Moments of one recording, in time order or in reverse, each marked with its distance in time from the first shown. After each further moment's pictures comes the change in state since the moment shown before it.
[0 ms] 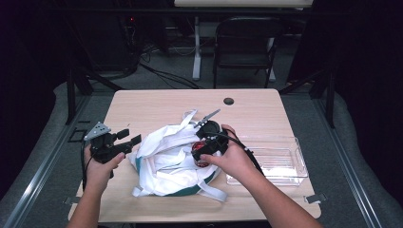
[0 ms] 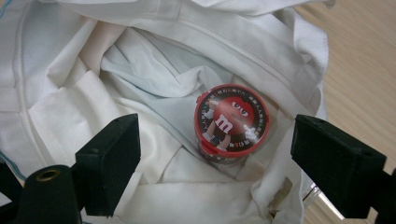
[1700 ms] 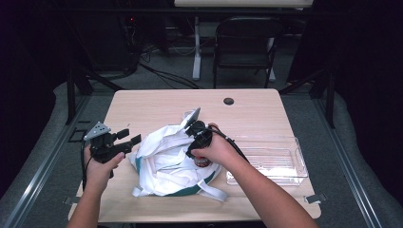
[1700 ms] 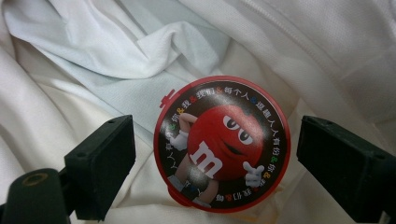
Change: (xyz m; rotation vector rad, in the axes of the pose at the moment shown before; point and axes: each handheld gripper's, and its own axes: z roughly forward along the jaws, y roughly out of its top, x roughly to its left) left arm 0.001 0.000 0.000 0.005 -0.002 0.000; right arm -0.017 0.023 0.086 0.318 -0.008 0.026
